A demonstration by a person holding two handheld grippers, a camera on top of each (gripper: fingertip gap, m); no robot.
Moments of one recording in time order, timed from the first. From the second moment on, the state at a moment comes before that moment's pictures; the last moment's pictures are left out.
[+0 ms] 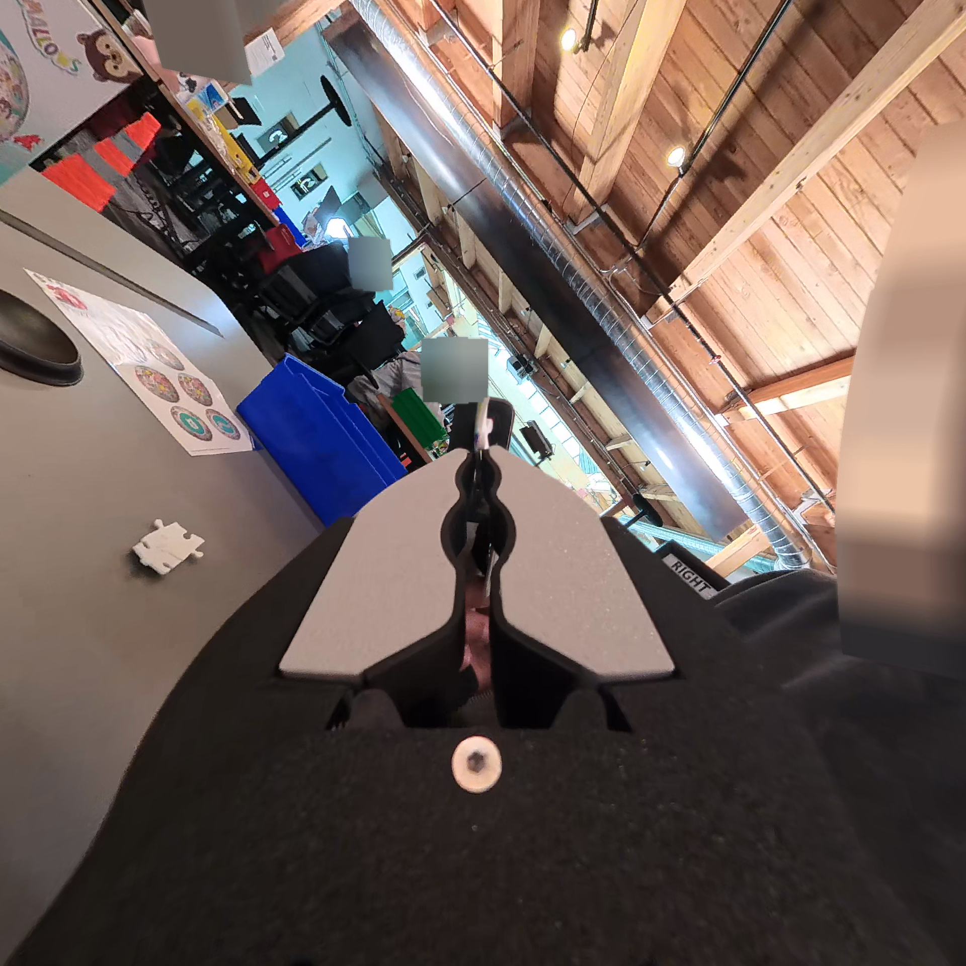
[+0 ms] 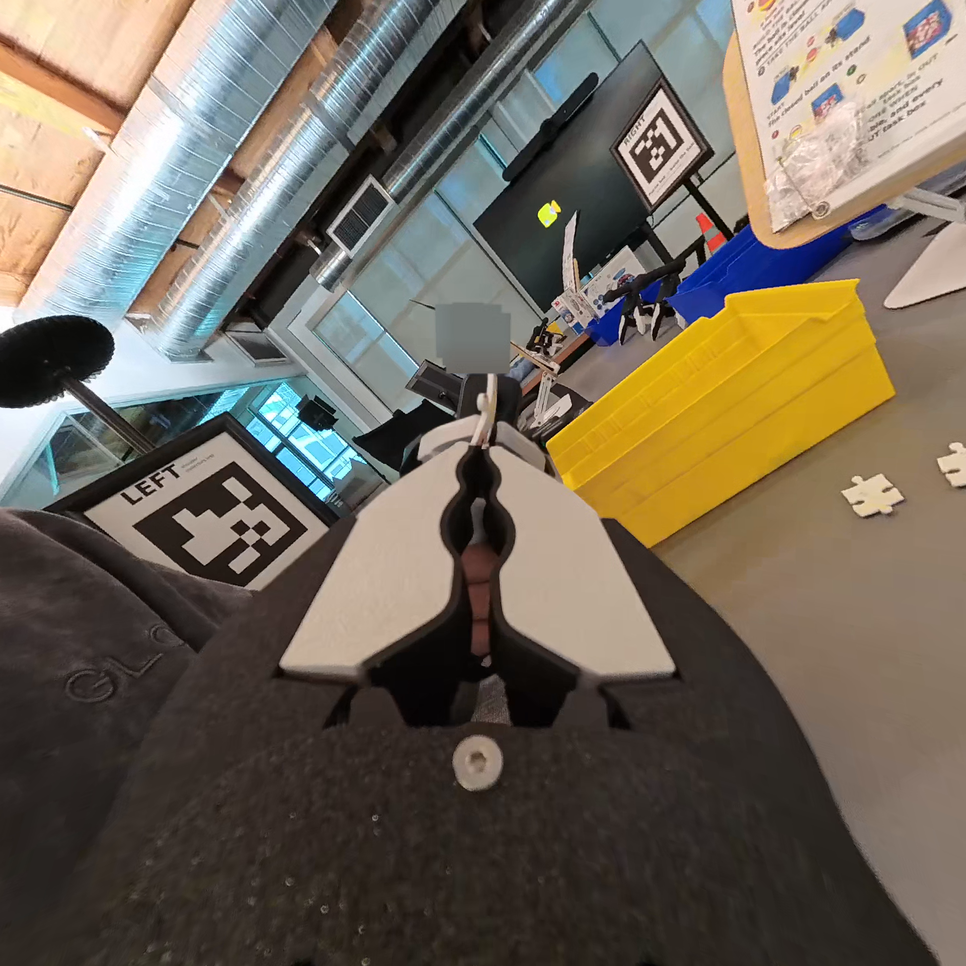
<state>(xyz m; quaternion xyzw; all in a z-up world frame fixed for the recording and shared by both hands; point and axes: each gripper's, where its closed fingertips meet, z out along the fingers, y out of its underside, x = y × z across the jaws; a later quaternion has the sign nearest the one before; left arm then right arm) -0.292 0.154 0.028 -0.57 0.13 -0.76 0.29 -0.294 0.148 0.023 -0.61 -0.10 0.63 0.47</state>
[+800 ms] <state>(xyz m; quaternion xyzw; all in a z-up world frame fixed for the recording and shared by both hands) -0.300 0.154 0.002 -0.60 0.11 -0.70 0.36 -0.304 0.158 0.002 -0.65 -0.08 0.62 0.44</state>
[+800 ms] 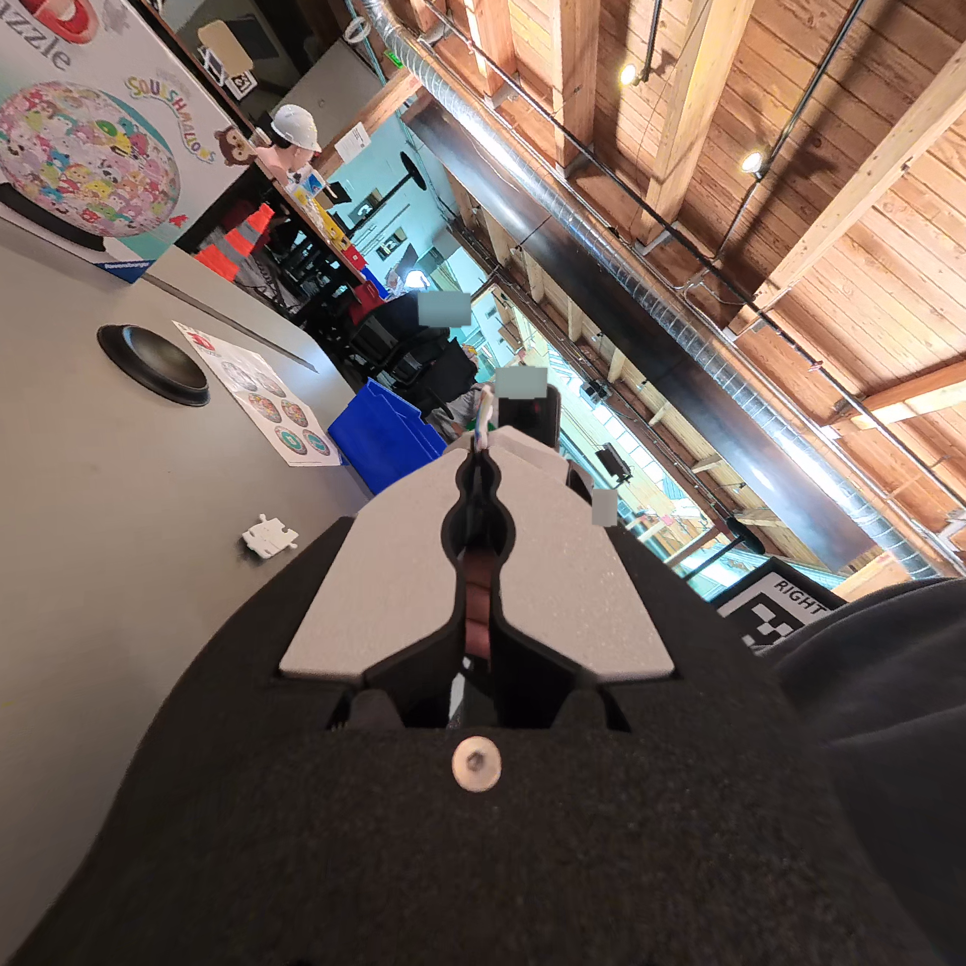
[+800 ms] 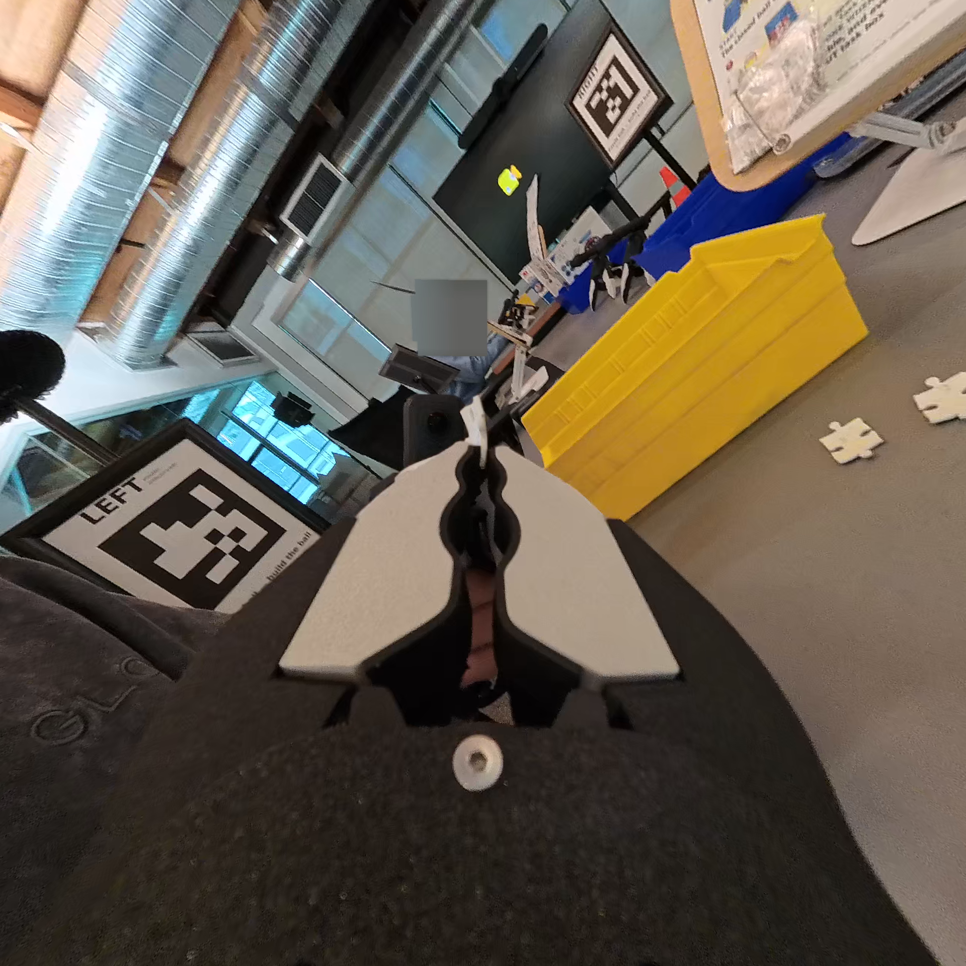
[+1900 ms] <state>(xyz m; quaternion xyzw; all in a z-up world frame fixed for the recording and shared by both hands) -0.327 0.163 -0.093 -0.75 0.31 -0.42 0.41 -0.290 0.376 -0.173 -0.84 -0.50 0.20 0.02</state>
